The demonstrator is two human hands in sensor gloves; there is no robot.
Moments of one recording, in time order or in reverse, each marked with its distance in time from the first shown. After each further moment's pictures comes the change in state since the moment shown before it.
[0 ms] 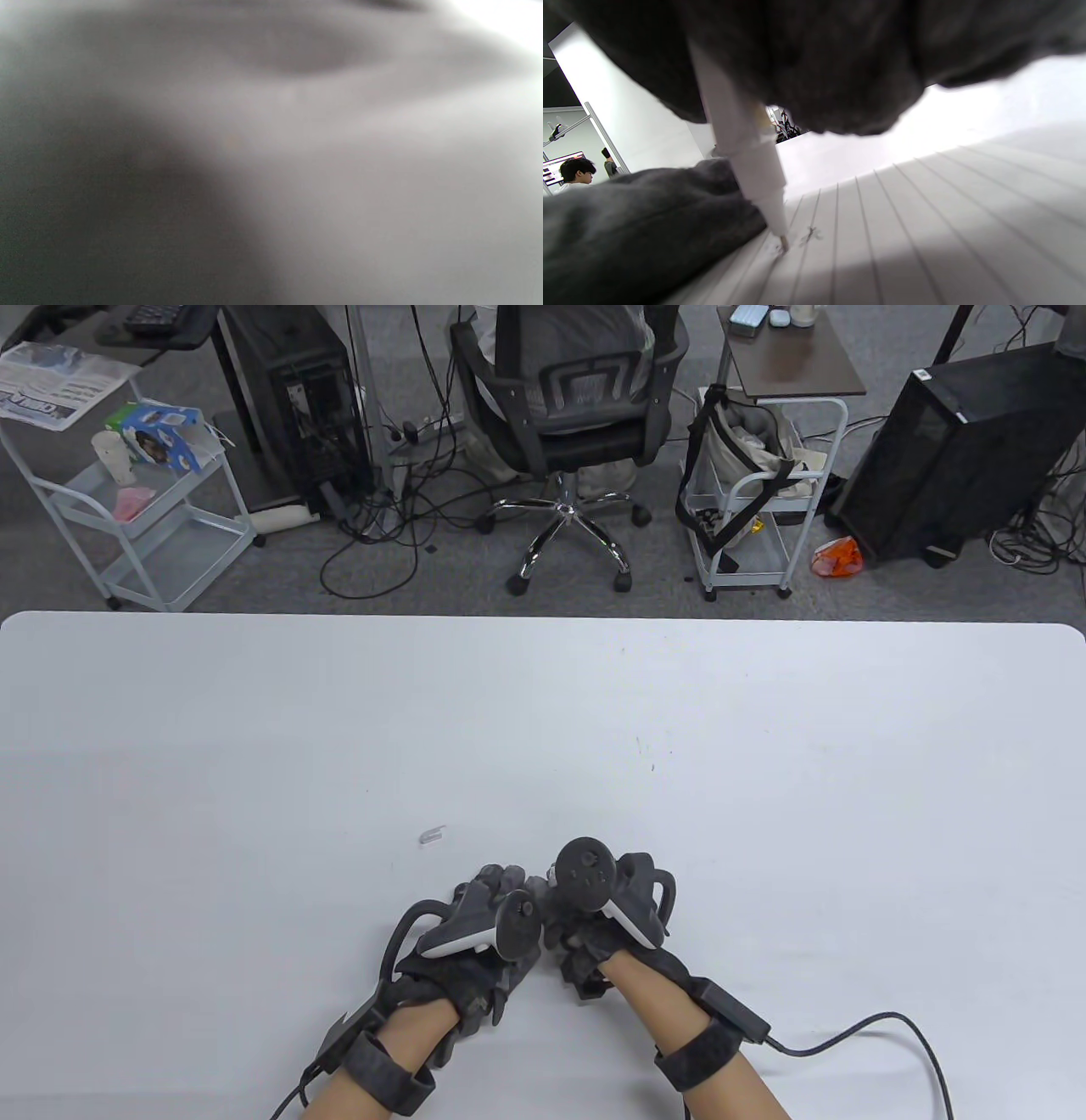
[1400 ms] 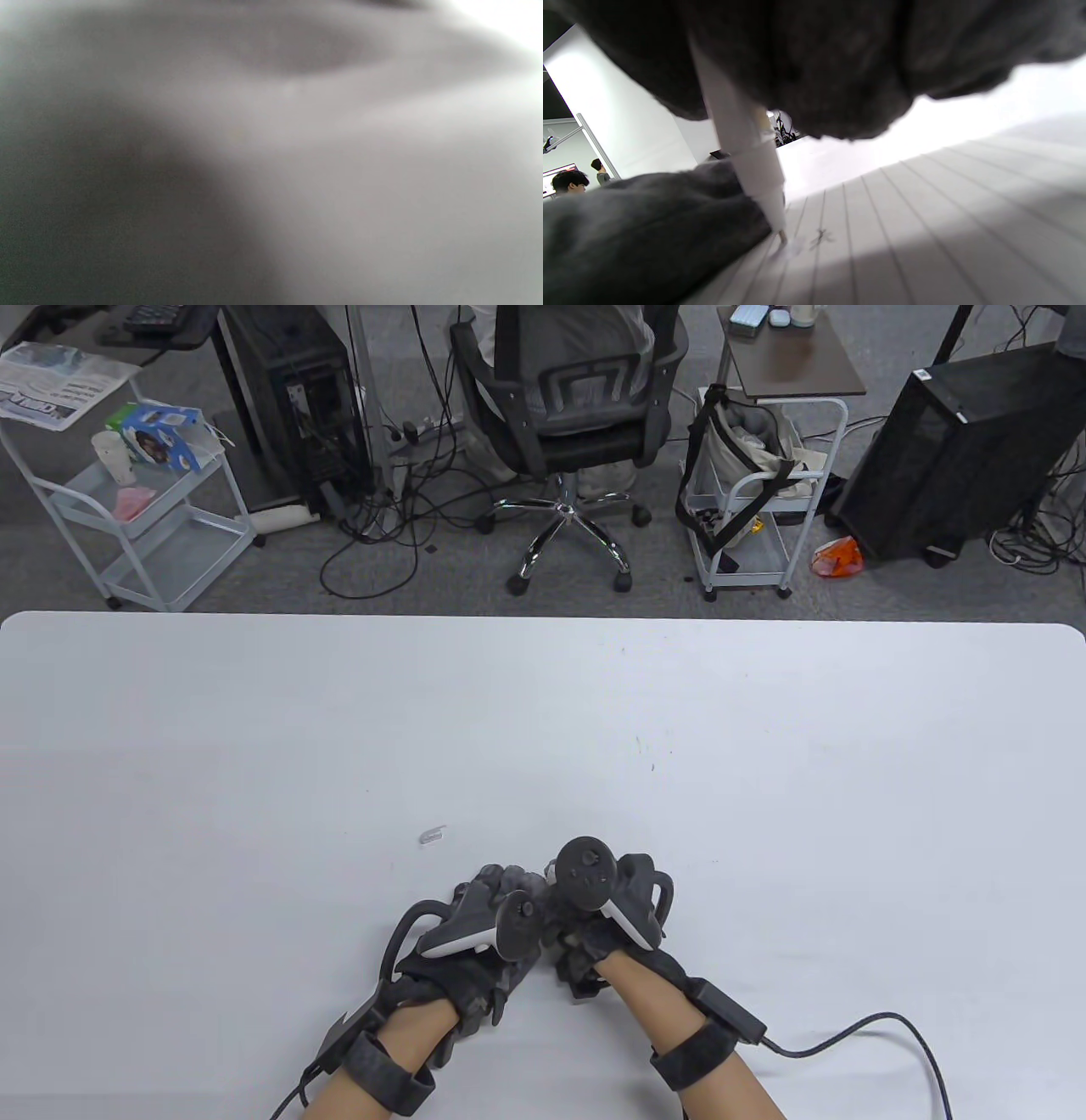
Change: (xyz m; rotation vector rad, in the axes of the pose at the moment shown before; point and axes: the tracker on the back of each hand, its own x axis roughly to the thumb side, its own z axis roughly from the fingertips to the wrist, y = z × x) left_hand 0.000 -0.001 0.000 -0.005 -0.001 -0.001; right_hand 0.000 0.001 -0.001 -0.021 0.027 -0.021
